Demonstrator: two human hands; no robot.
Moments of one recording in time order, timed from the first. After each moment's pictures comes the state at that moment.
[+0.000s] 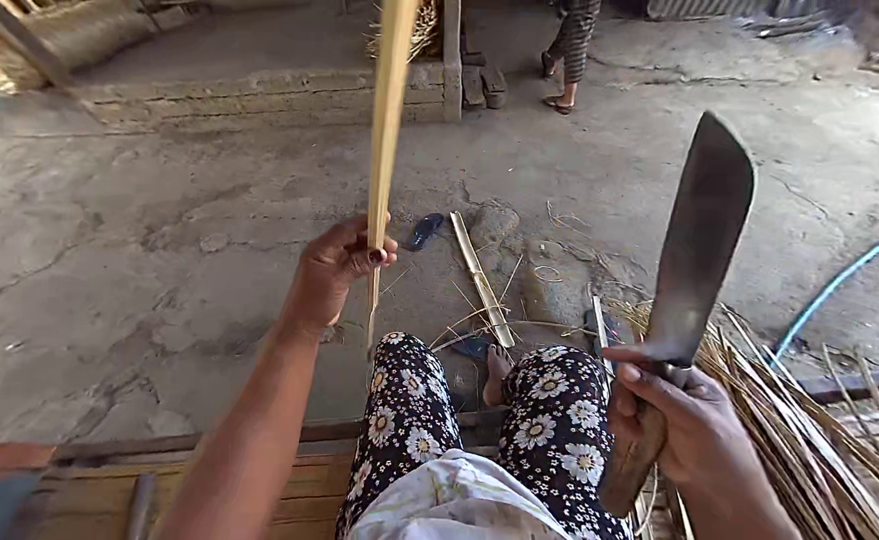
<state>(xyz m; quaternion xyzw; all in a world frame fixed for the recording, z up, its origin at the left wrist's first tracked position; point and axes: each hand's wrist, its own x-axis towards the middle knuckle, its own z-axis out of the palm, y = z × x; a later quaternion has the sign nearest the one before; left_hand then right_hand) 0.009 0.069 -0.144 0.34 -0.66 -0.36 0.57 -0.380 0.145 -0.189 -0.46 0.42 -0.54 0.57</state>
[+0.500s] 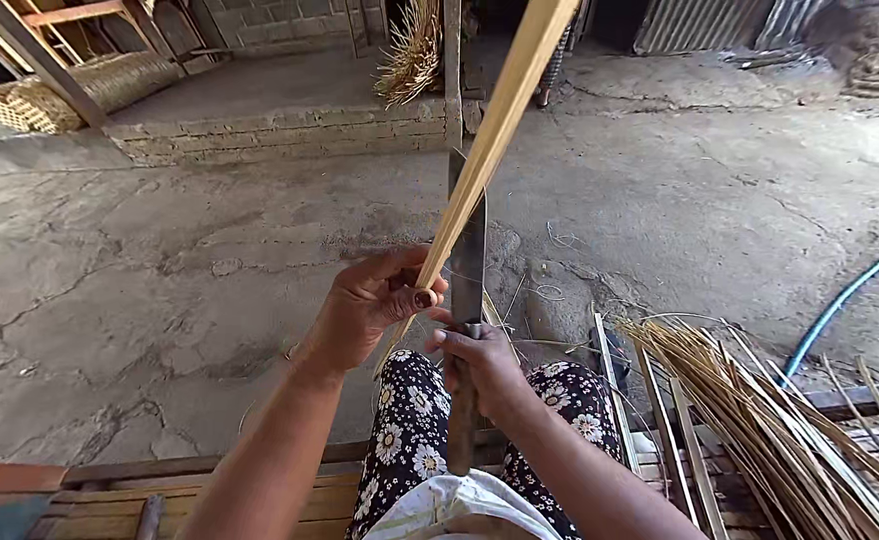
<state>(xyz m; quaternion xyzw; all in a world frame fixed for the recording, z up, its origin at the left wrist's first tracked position) -0.032 0.105 -0.102 0.23 -0.67 -0.43 0.56 -0.215 0.106 -0.169 -0.39 0.32 -0.44 0.74</state>
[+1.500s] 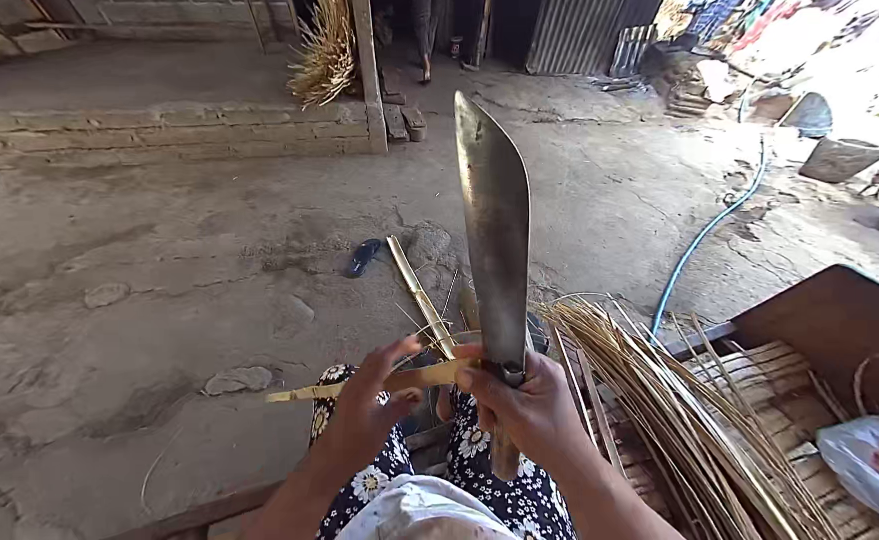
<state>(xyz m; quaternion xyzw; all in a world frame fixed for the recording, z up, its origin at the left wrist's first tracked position) -0.096 0.134 -0.225 0.36 -0.75 -0.31 0.46 -0.317 0.153 -0.151 -0.60 0.39 -0.53 0.46</state>
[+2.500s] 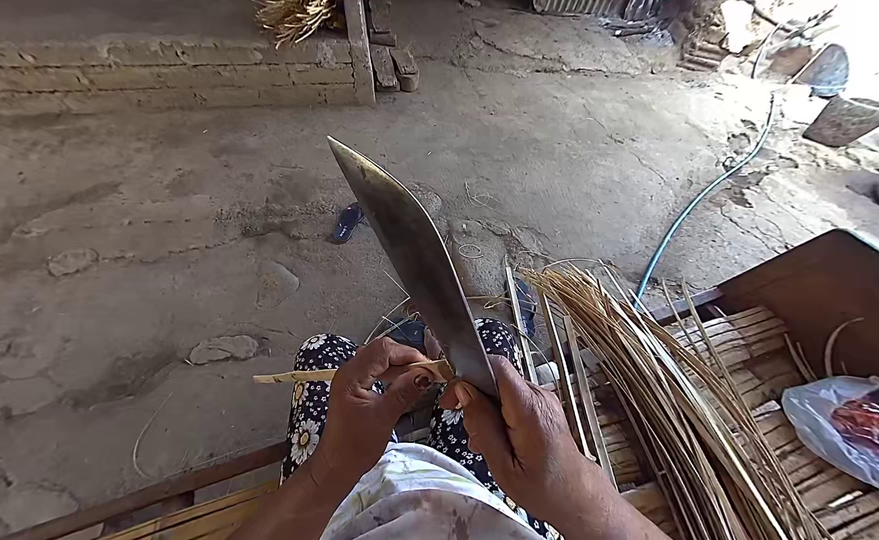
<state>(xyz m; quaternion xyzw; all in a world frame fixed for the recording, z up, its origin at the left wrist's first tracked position) -0.140 0.157 -0.210 0.33 -0.60 -0.43 0.59 -0.327 0.186 -0.164 -0.77 0.41 -0.43 0.22</state>
